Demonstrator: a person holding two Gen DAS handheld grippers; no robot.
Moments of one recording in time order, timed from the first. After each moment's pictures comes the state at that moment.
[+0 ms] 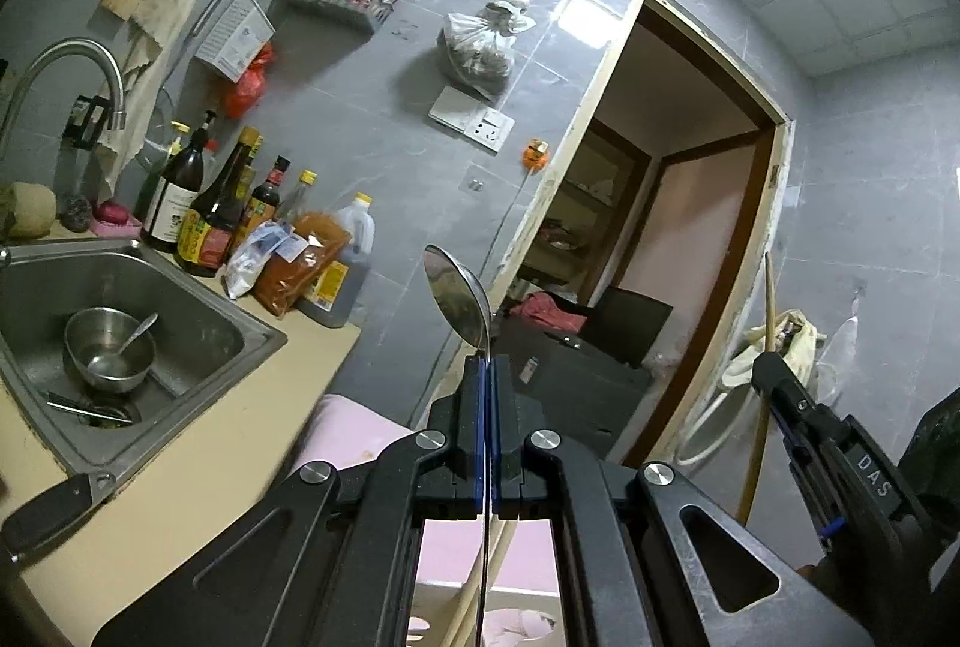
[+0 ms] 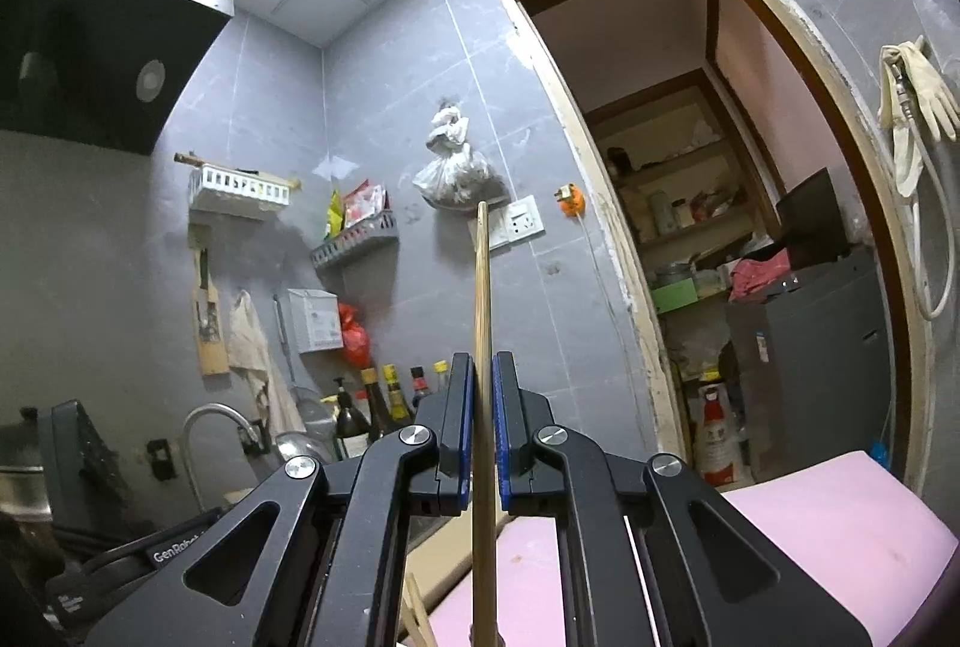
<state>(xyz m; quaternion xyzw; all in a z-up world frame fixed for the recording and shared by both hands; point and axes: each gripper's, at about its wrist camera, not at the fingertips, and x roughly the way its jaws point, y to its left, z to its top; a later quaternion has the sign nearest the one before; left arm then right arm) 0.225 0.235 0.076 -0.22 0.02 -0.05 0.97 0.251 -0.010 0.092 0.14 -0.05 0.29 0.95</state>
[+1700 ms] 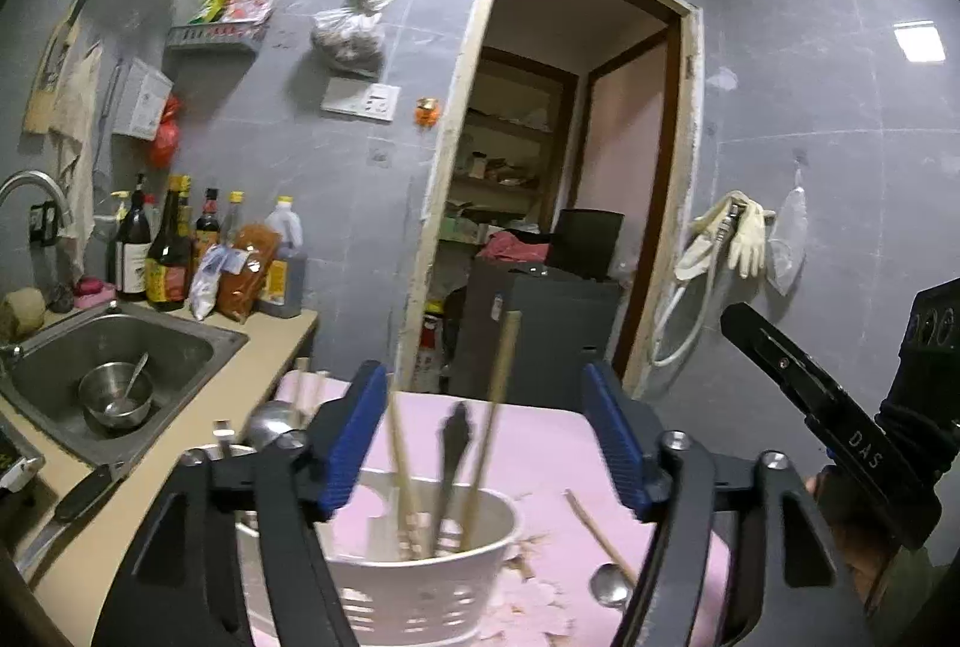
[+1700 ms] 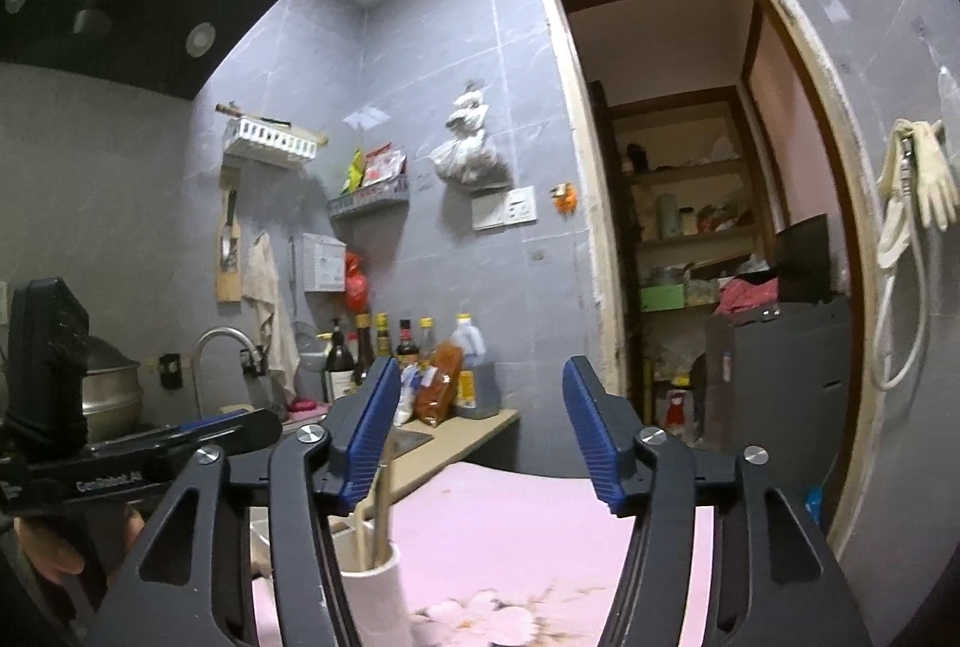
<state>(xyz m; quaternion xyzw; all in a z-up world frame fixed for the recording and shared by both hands) 0.163 0.100 0.106 -0.09 0.07 -0.10 0.99 0.194 -0.113 0.114 0.04 -0.02 0.29 0.96</state>
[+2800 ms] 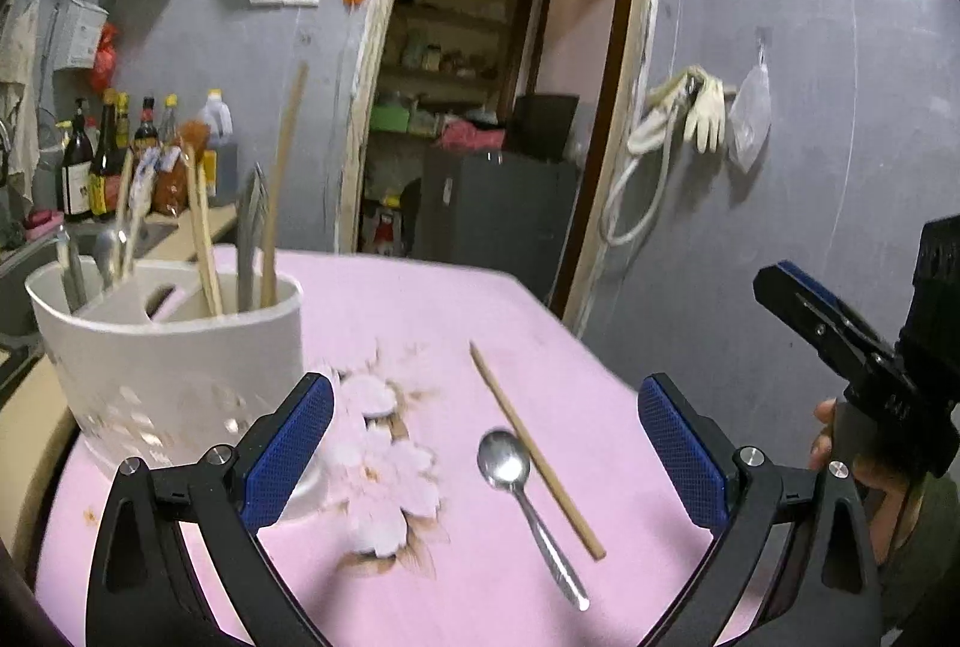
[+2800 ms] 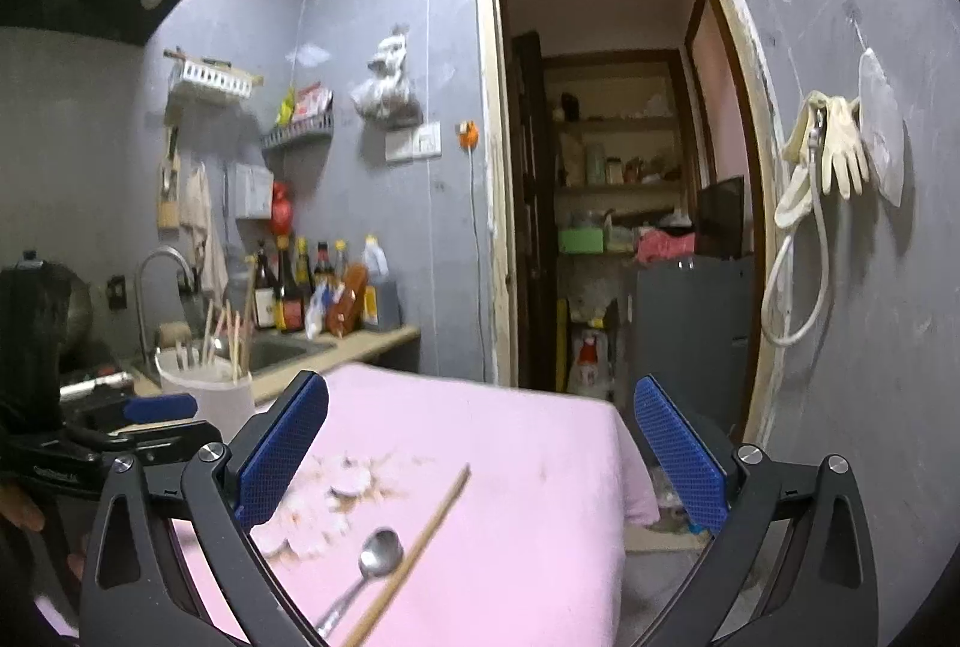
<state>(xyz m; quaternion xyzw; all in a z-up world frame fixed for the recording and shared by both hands) 0.168 -0.010 0.029 -0.06 0.21 -0.14 0.97 0.180 -0.225 0.060 0.00 0.07 0.23 0.97</state>
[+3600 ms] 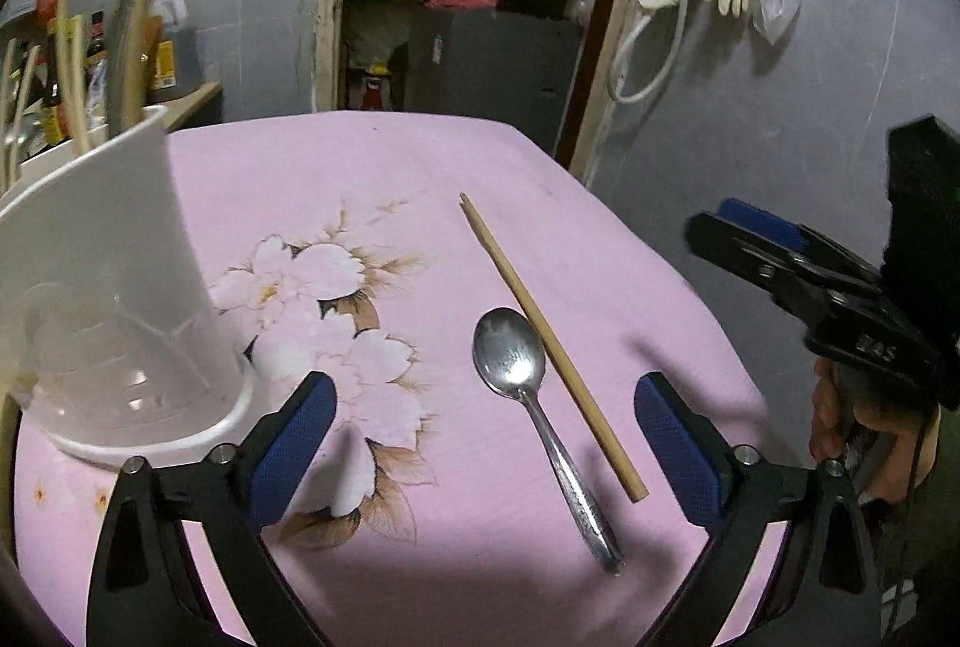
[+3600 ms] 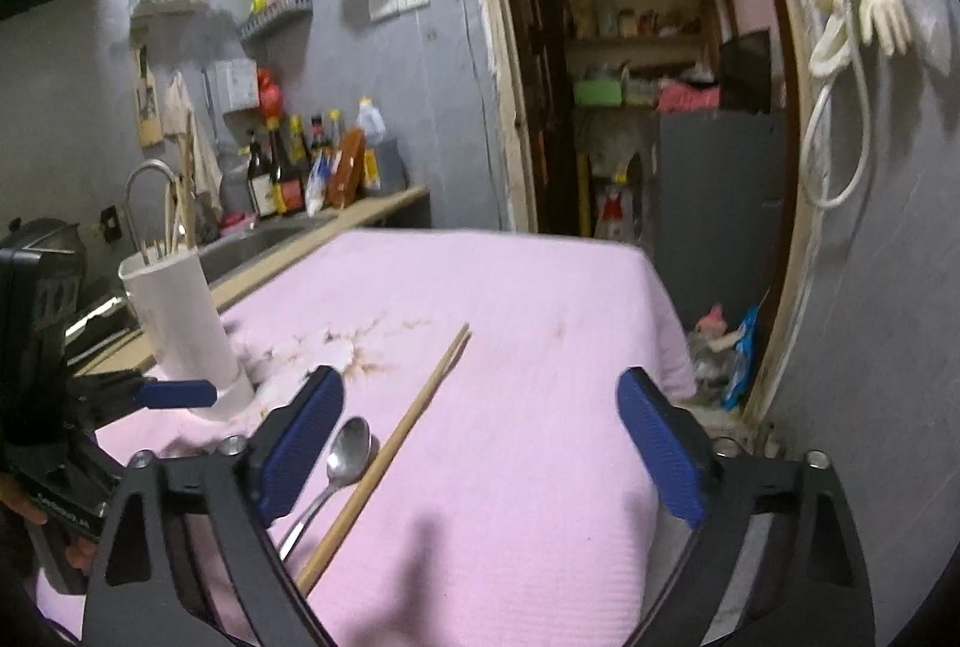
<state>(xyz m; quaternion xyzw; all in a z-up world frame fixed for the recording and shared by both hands) 0.228 -0.031 -0.018 -0.02 0.37 -0.15 0.92 0.256 -0.220 0.009 0.00 0.26 0.26 0.93</state>
